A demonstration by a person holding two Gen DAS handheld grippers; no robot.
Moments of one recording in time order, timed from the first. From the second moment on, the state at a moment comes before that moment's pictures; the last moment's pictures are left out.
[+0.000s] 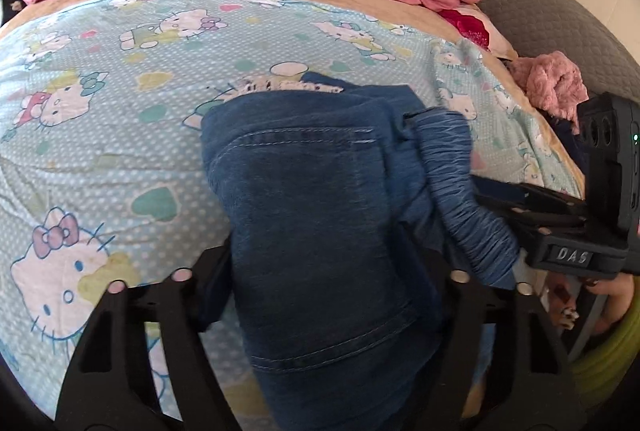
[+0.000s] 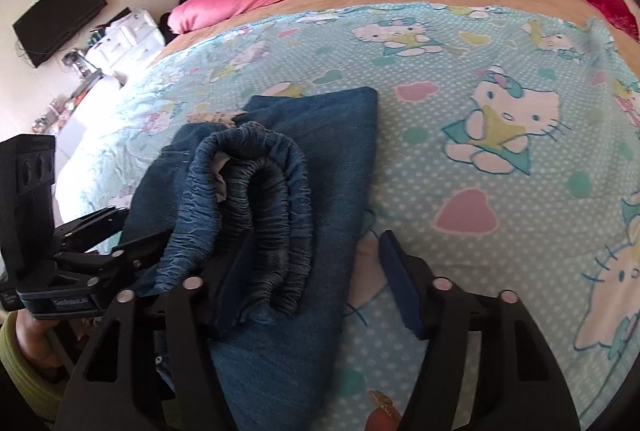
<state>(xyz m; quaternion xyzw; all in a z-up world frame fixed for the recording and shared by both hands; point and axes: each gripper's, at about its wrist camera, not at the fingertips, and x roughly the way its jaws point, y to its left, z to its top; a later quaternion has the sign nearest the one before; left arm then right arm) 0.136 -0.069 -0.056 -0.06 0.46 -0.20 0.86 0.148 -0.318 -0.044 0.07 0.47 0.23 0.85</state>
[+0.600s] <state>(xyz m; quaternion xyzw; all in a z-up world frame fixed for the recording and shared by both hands) 0.160 -0.078 -0.032 0.01 0.42 -0.15 0.90 0.169 -0.285 -0.012 -0.02 0.41 0.19 0.89</state>
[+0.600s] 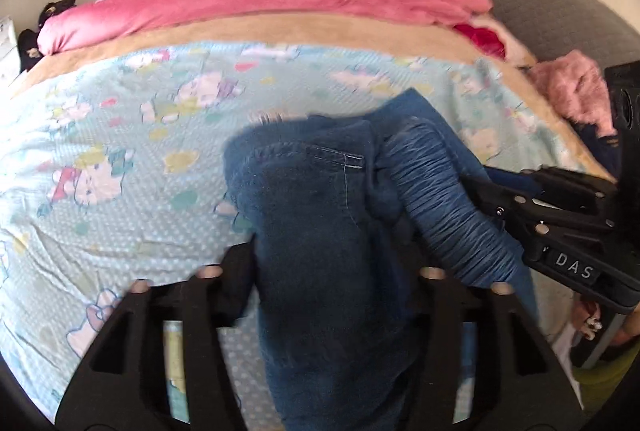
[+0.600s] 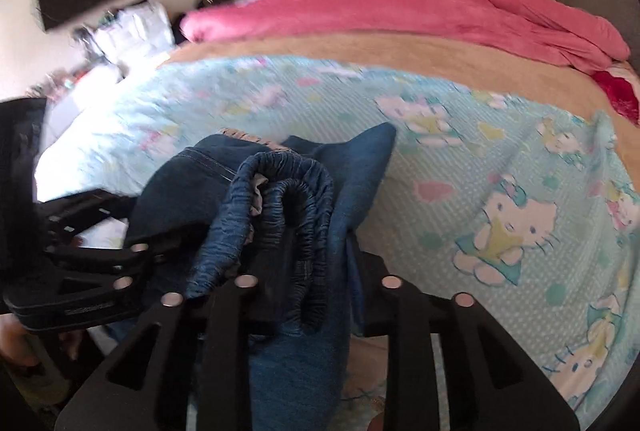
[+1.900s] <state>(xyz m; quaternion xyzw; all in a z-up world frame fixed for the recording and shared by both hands) -0.007 -0.034 0.017 -0.03 0.38 -0.09 0.92 0.000 -0.328 0.046 -0.01 0.33 0.12 0.94</state>
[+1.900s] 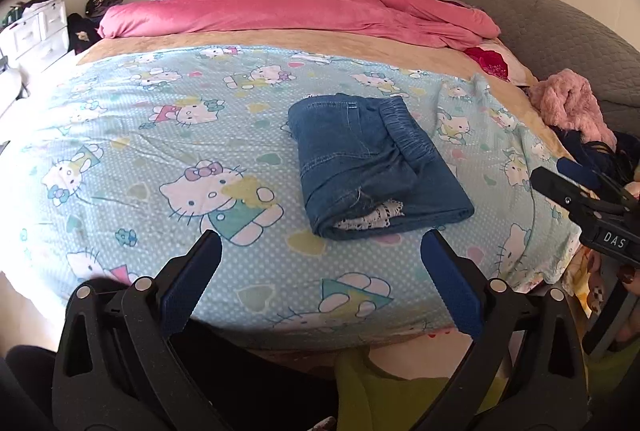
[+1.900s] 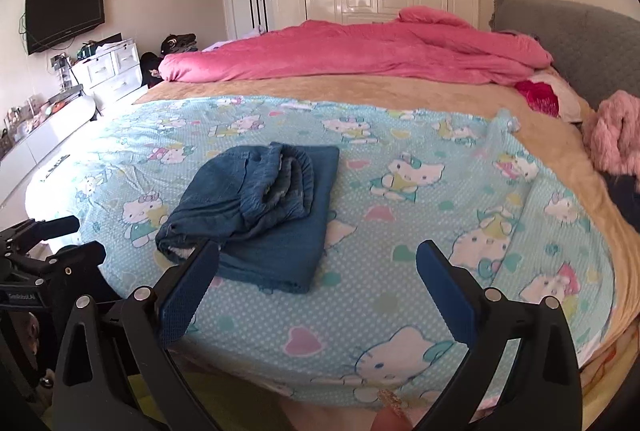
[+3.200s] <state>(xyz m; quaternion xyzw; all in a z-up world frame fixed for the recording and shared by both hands) -0.017 -0.041 0.010 -0.01 0.40 -0.06 0.92 -0.016 -0.323 0.033 -0.01 0.35 0.11 0.93</state>
